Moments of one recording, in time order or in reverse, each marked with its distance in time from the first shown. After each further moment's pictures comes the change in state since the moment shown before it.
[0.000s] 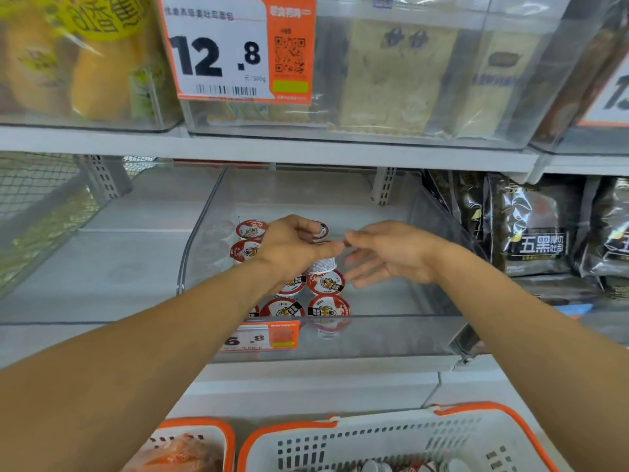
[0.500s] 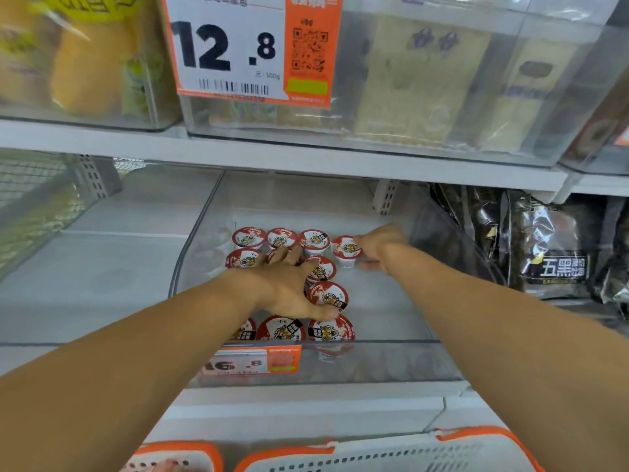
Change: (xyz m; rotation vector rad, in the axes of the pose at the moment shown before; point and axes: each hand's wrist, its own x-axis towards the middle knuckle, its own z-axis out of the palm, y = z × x) left_hand 0.013 -0.016 -0.020 1.222 -0.575 0.040; right_hand 0.107 0.008 -0.007 0.050 0.595 0.117
